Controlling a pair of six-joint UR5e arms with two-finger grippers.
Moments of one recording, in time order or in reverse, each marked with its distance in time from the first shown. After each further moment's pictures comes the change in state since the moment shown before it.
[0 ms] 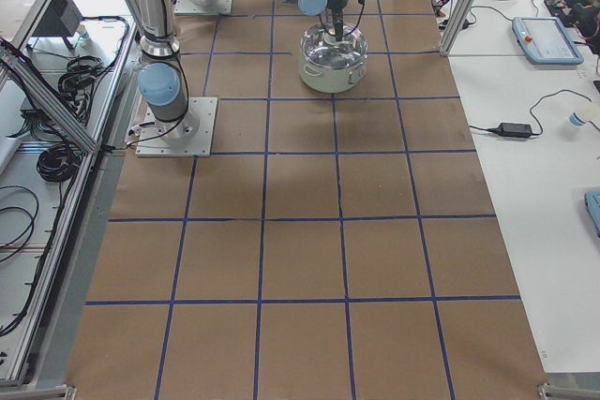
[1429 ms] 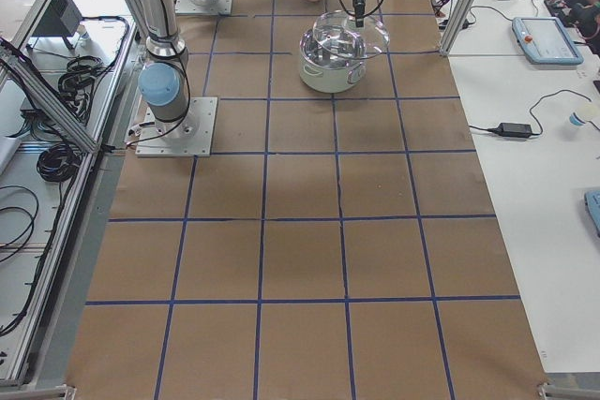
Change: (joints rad) left arm 0.042 -0.059 -0.059 0.134 -0.058 0.052; right arm -0.195 -0.084 -0.287 0.354 -0.068 -0.123
